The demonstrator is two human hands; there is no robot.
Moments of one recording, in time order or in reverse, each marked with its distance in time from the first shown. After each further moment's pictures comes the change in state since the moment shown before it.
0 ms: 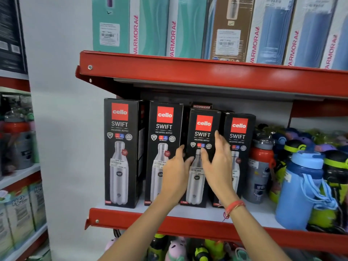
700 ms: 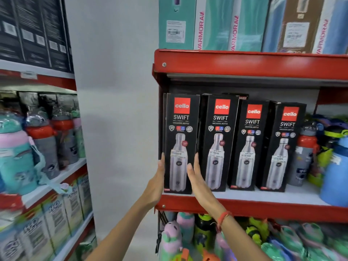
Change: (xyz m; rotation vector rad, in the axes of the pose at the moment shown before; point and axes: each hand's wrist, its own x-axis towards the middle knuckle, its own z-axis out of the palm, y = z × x) left_hand -0.036 -0.165 -0.177 -0.405 -0.427 -0.336; right_hand -0.118 -0.108 0.139 0.459 -0.630 0.387
